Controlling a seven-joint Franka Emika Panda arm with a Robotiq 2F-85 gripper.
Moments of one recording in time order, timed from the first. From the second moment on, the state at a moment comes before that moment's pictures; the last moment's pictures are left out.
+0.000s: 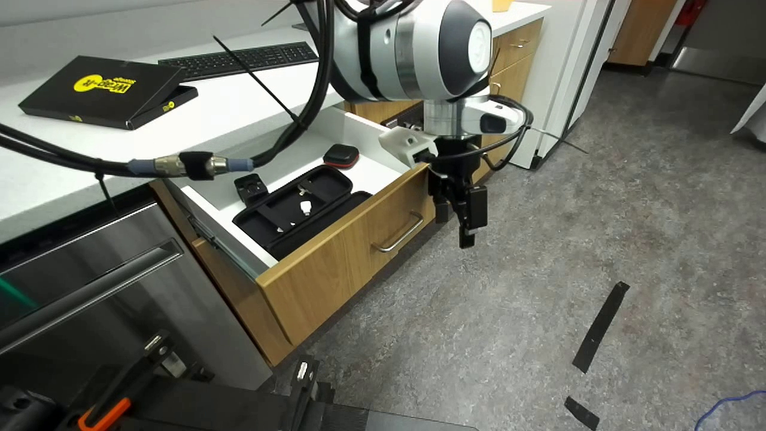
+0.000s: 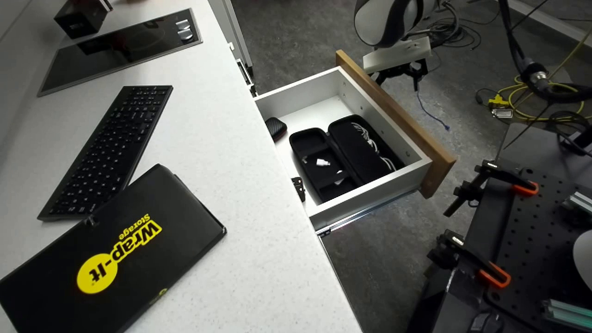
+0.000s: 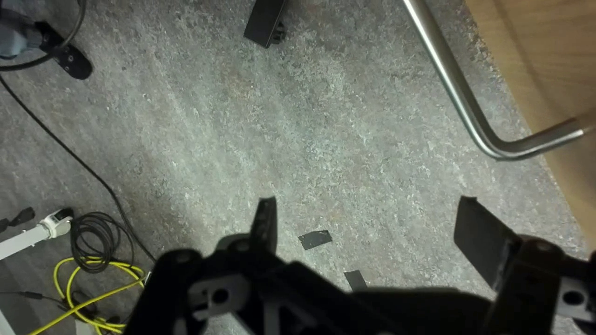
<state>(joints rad) -0.17 0.61 -0.27 -2.04 -0.09 2.43 0.76</state>
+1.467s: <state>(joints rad) -0.09 0.68 -0.07 -1.83 0.15 2.22 0.63</state>
